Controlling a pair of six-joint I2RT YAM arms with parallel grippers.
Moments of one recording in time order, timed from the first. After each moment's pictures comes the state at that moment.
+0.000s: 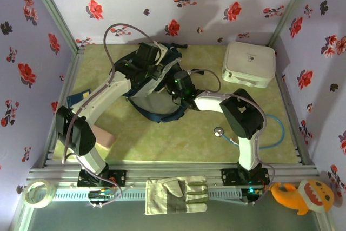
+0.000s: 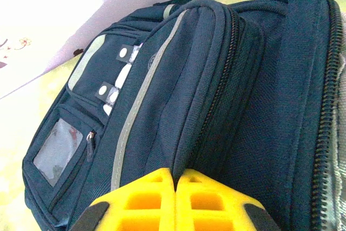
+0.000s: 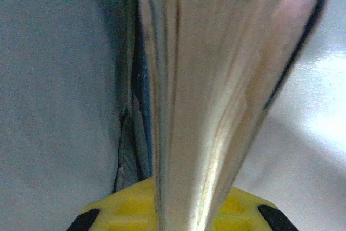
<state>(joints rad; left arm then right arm) -0.63 1.67 1.59 -0.62 -0.26 0.08 0.71 1.98 1.16 0.37 -0.01 1.40</state>
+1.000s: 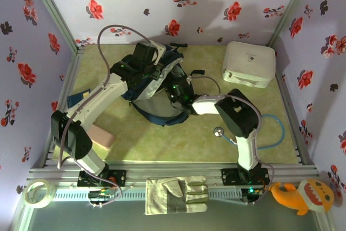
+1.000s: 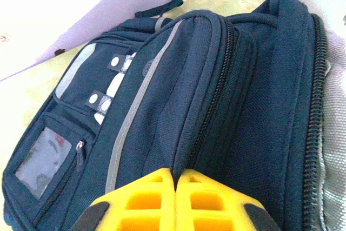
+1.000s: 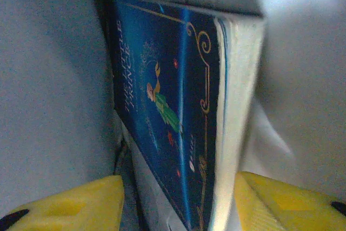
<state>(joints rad) -0.63 1.62 1.57 -0.62 -0.18 0.00 0.72 1.97 1.04 0.50 0.08 1.50</state>
